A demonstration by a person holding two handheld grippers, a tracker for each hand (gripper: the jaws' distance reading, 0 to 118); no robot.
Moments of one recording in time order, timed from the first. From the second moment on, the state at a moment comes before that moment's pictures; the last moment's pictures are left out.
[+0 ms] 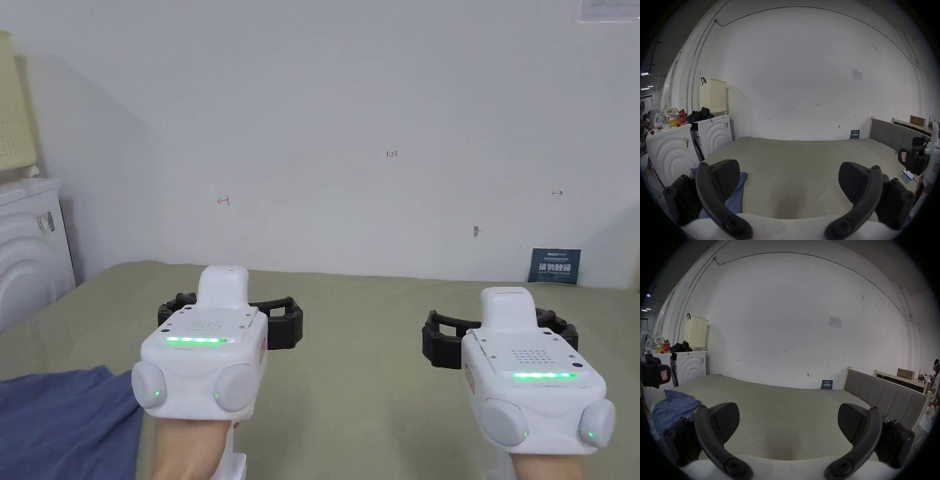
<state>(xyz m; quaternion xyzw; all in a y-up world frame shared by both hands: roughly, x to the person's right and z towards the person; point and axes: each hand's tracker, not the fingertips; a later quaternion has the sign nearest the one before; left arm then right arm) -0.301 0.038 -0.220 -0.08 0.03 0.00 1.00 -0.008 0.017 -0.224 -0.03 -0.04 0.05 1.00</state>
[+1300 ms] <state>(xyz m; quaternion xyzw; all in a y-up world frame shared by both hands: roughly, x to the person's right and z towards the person) -0.301 0.037 -0.215 -0.08 0.02 0.00 1.00 -0.008 0.016 -0.220 -0.03 -0.05 0.05 1.00</state>
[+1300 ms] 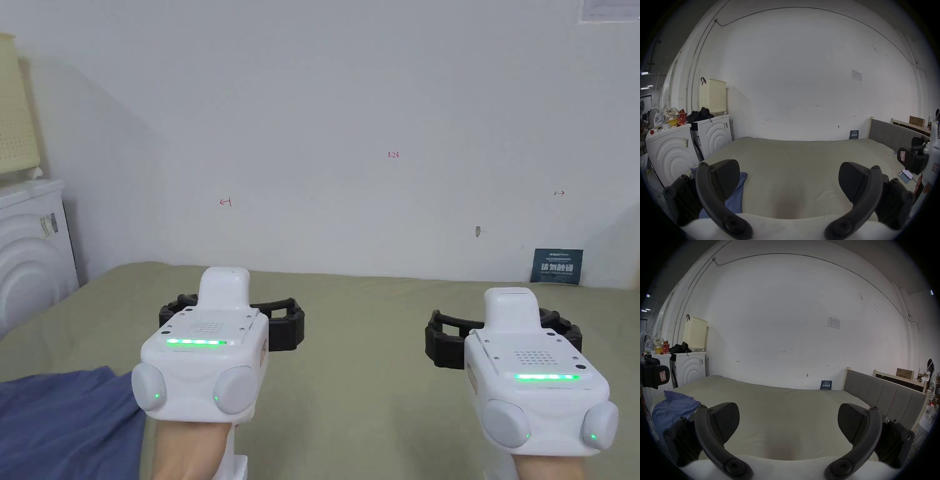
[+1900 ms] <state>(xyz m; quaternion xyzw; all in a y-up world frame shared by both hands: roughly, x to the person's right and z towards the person) -0.302 0.039 -0.214 -0.08 0.02 0.00 1.00 -0.008 0.014 -0.221 -0.03 -0.04 0.05 1.00</state>
